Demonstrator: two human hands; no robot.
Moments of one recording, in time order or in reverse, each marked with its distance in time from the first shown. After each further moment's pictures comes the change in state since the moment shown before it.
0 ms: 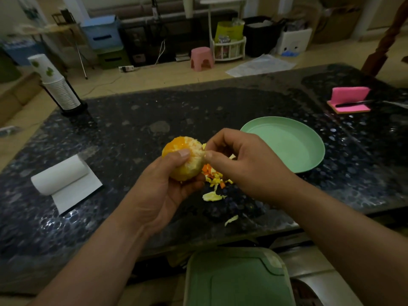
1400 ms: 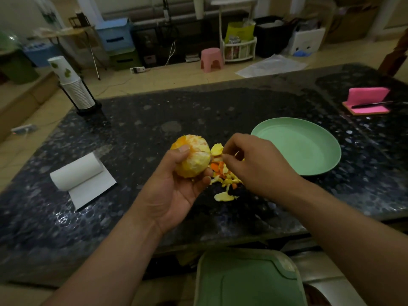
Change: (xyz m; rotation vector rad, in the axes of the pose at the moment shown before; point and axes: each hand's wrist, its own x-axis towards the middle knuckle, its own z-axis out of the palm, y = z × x) left_hand 0.002 0.000 -0.011 -0.213 -0.018 -0.035; right_hand 0.017 0.022 0.011 -0.490 0.071 0.090
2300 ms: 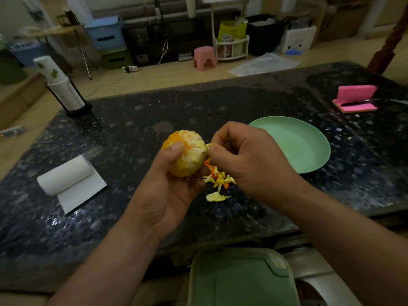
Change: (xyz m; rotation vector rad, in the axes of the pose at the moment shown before) left_hand -0.005 -0.005 0.018 0.109 -0.031 0.078; right_hand -0.017 -0.025 -0.024 0.486 0.034 -0.060
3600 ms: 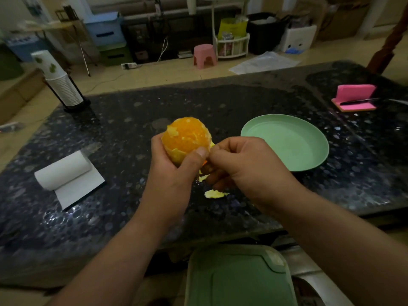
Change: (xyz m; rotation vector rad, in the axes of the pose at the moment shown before) left_hand 0.003 -0.014 -0.002 0.643 0.129 0.422; right_hand -0.013 -0.014 0.006 0.380 -0.082 0.429
